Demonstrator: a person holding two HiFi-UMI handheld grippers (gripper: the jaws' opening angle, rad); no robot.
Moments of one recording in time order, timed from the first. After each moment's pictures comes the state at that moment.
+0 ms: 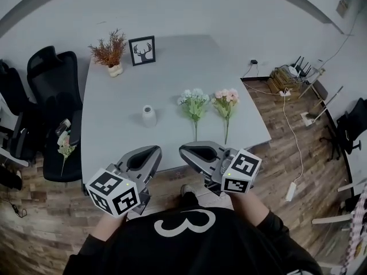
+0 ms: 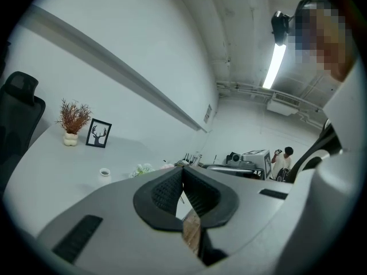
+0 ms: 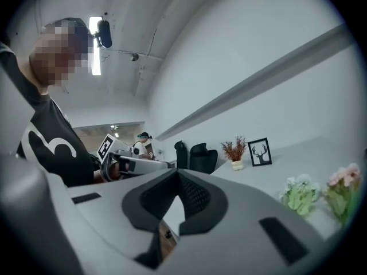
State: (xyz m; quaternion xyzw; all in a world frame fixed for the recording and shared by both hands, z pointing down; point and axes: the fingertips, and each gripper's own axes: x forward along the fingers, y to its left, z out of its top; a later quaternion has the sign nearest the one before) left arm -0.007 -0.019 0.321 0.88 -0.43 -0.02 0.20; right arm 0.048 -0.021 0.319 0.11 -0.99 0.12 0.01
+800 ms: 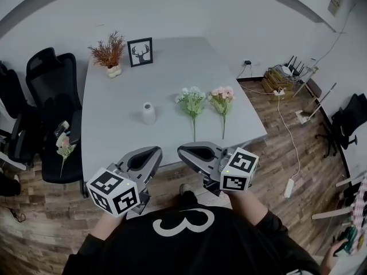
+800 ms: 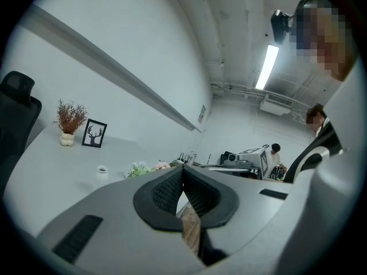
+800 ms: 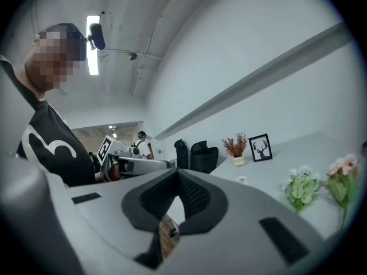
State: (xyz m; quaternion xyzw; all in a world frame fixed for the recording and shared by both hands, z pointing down) left arm -0.007 0.012 0.320 0.89 -0.41 -0.02 0.19; right arm 0.042 0.009 0.321 0.12 -0.98 0.14 0.02
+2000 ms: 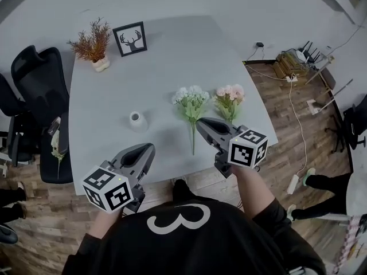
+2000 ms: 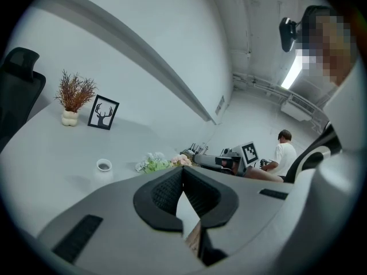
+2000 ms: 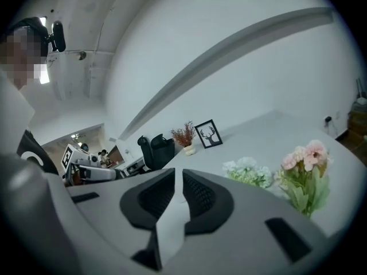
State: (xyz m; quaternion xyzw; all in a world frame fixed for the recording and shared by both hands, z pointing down) left arm -0.006 -0.118 0.379 0.85 -0.44 0.02 0.28; right arm 0.112 -0.204 0.399 0.25 -0.93 0.25 0.07
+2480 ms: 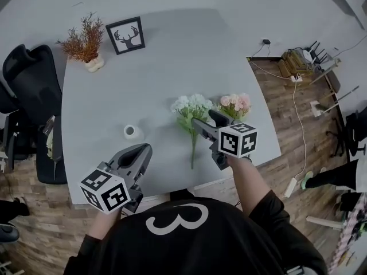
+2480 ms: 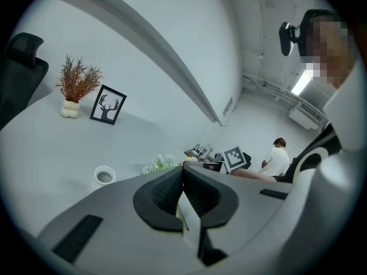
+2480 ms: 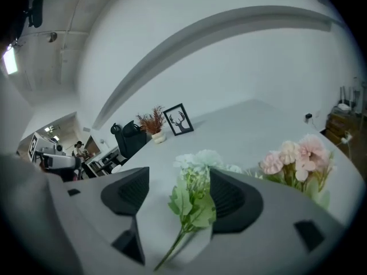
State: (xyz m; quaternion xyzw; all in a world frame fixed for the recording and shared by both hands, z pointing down) left arm -0.016 -0.183 0.406 0.83 -0.45 0.01 0.32; right arm 0.122 -0.310 0.480 0.33 -0.89 0.28 0.16
